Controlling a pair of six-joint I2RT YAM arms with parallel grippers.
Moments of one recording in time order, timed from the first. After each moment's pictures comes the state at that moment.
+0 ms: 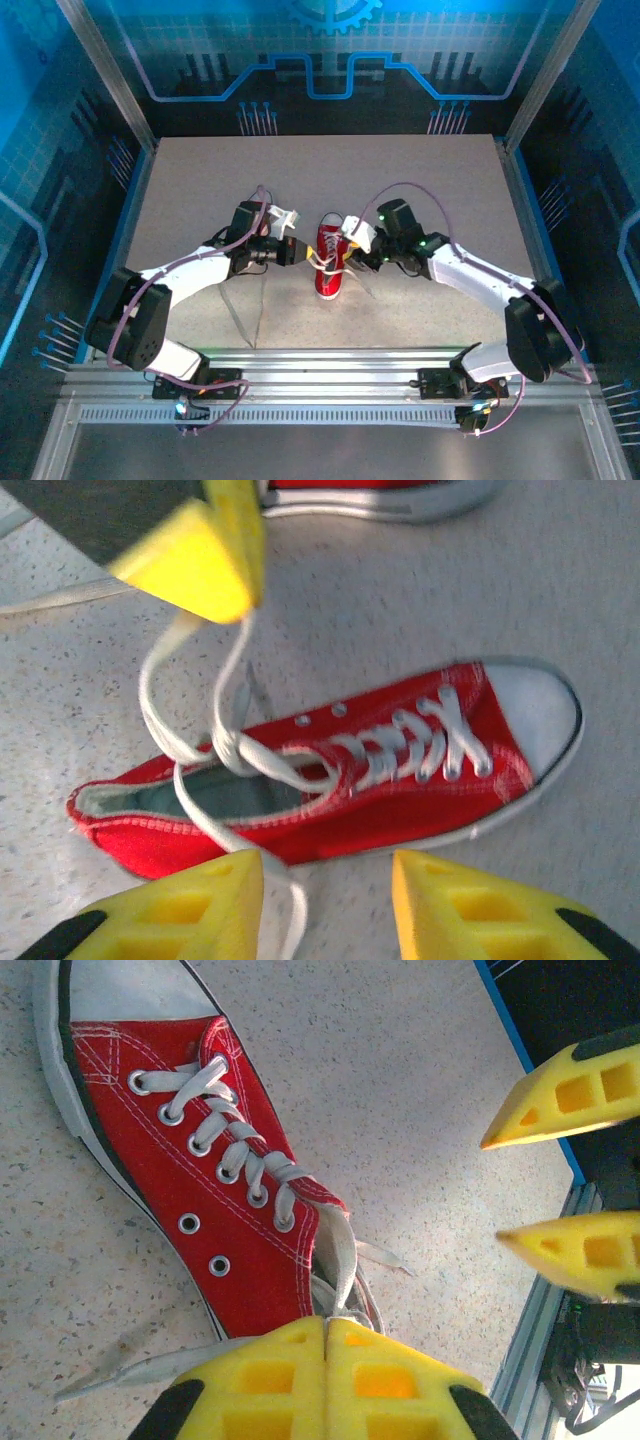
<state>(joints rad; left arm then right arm) -0.37 1.48 0.75 0.00 0.66 -0.34 0.56 1.41 0.86 -0.22 -0.35 -0.55</state>
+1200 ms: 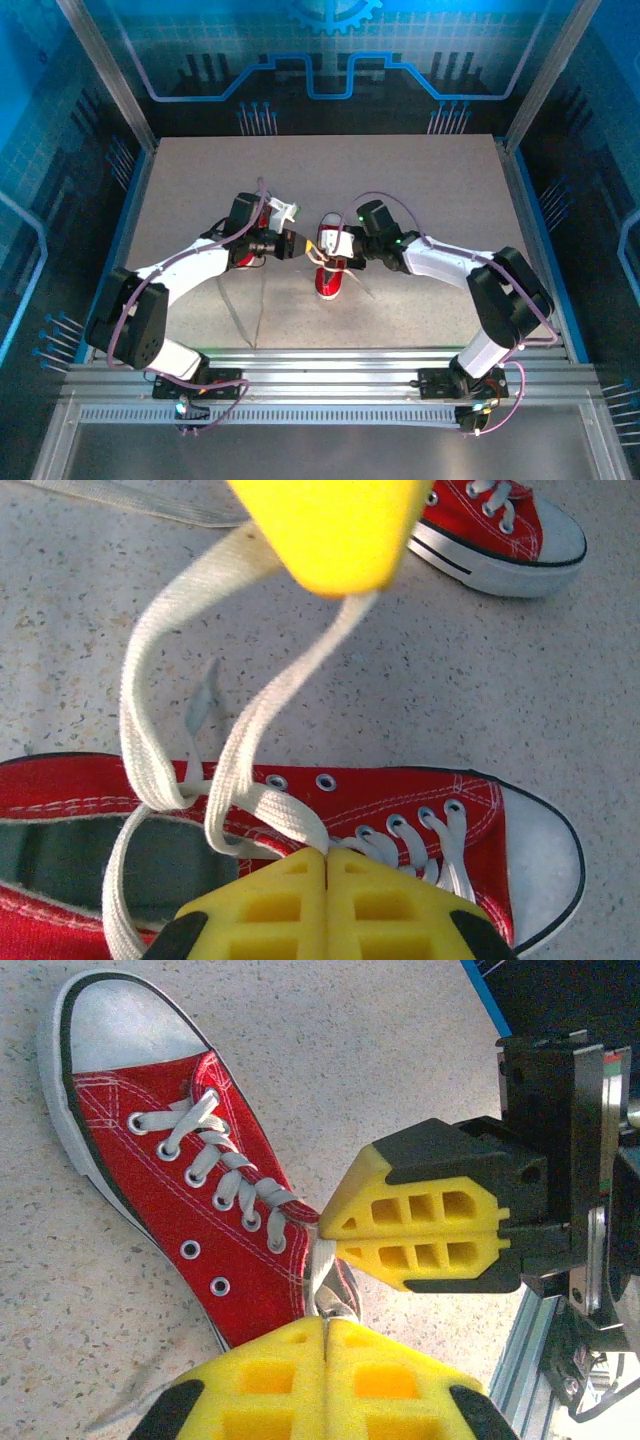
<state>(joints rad) -0.35 1.48 0.83 -0.10 0.69 -0.27 0.59 1.63 0.91 -0.06 -0.35 -0.87</state>
